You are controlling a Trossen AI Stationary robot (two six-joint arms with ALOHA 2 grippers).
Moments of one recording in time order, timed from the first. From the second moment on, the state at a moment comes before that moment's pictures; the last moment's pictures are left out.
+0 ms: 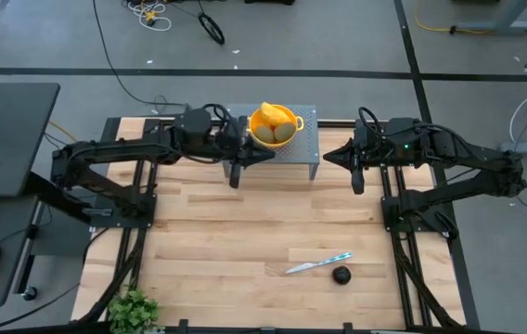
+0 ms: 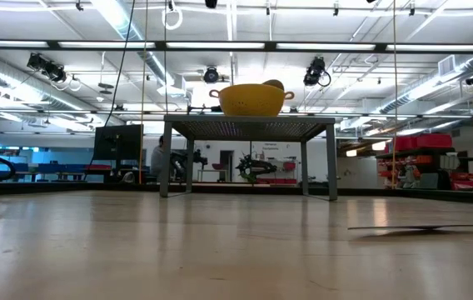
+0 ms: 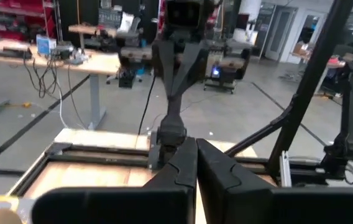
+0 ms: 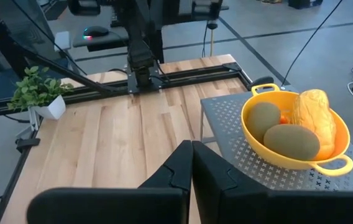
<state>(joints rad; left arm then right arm) 0.17 1.36 1.27 0.06 0.22 -0.12 -0.06 0.99 1.27 -0.67 0.07 0.10</state>
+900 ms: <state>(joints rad) 0.16 1.15 1.27 -0.13 0.15 -0.02 0.23 1.15 1.27 -0.62 0.08 0.09</state>
